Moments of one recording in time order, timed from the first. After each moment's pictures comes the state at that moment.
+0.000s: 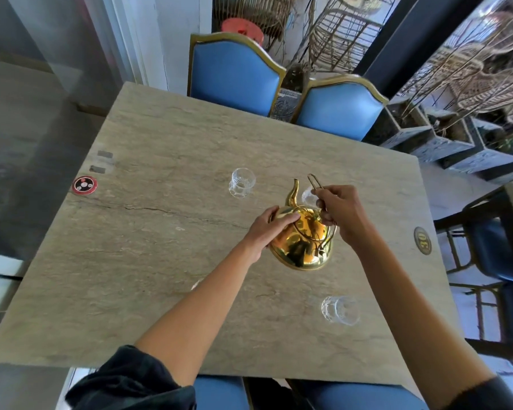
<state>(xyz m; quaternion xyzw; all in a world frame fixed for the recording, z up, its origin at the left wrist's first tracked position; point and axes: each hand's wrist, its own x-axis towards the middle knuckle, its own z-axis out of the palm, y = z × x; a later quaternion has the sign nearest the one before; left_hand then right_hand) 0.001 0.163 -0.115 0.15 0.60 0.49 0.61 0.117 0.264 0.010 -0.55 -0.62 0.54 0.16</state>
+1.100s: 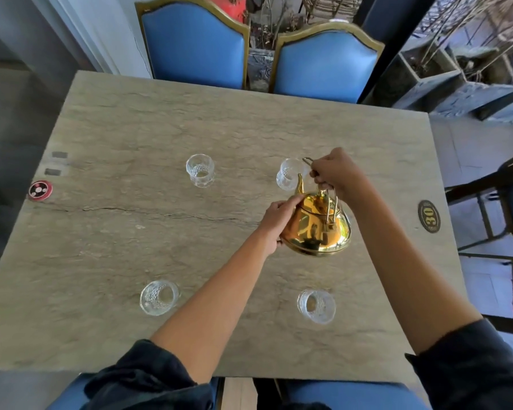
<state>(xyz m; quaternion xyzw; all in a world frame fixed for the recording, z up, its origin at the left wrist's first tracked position) 0.112 0.278 -0.127 0.03 0.65 0.42 0.63 0.167 0.403 -0.024 -0.59 -0.63 0.51 0.05</state>
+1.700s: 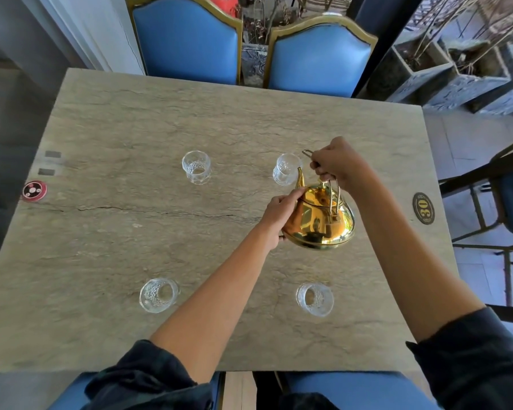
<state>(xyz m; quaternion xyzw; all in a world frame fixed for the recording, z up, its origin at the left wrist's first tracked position) 0.116 0.282 -0.121 0.02 0.64 0.42 0.65 0.171 0.404 -0.005 -0.58 -0.64 0.50 0.03</state>
